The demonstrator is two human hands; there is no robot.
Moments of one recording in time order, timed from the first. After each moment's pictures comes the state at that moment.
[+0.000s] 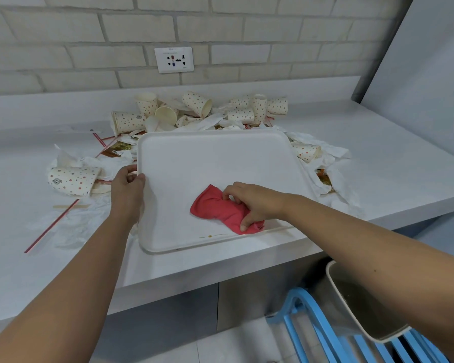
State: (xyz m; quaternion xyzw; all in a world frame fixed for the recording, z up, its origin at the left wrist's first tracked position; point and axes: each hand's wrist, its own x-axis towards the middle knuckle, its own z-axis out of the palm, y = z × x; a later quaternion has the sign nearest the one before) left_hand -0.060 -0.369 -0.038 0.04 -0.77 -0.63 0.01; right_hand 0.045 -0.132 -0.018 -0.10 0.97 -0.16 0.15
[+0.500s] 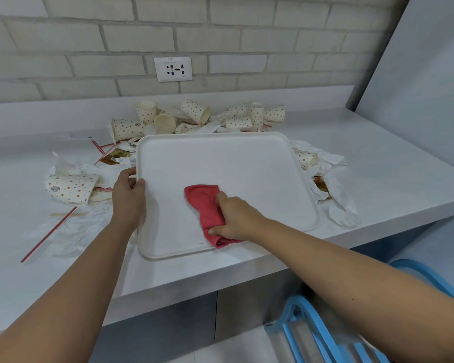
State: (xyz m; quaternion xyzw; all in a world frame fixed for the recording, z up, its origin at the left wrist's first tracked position) left_hand -0.062 -0.366 -0.038 0.00 -0.79 -0.61 0.05; right_hand 0.049 -0.177 -0.034 0.00 0.98 -0.20 0.06
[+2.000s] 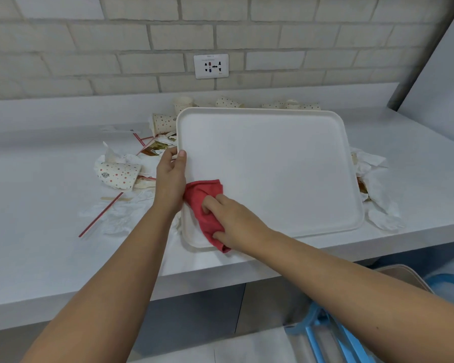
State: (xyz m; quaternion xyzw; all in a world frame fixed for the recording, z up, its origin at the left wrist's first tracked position) left_hand -0.045 -0.365 -0.013 -0.07 -0.68 -0.73 0.05; right_hand 0.062 -0.253 -0.022 -0.13 0.97 -0.19 -0.01
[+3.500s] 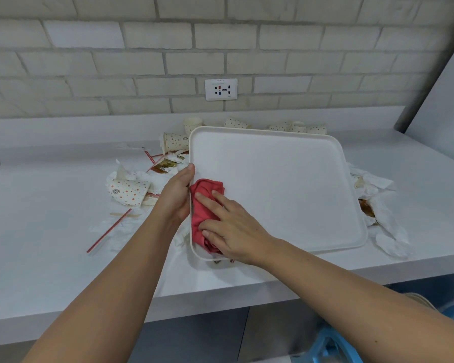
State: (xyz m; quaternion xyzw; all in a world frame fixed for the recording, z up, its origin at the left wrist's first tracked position) left_hand -0.062 -0.369 -0.001 -0.05 -0.51 -0.84 -0.18; right_hand 0.040 -0.247 -0.023 -0.25 0.96 -0.11 -0.12
